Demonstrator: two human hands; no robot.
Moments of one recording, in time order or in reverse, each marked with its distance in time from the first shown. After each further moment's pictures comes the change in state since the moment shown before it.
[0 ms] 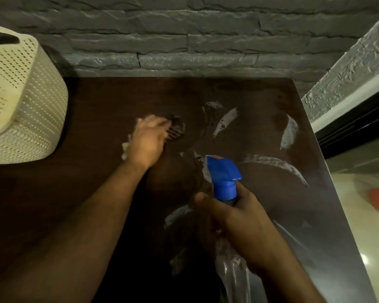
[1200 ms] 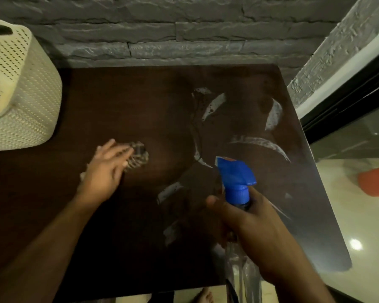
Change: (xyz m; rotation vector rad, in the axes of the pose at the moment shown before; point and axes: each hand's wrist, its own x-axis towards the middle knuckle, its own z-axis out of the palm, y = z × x) left_hand -0.120 -0.046 -0.041 -0.068 -0.085 0.028; right_hand -0.056 0.023 -0.018 0.052 0.041 0.045
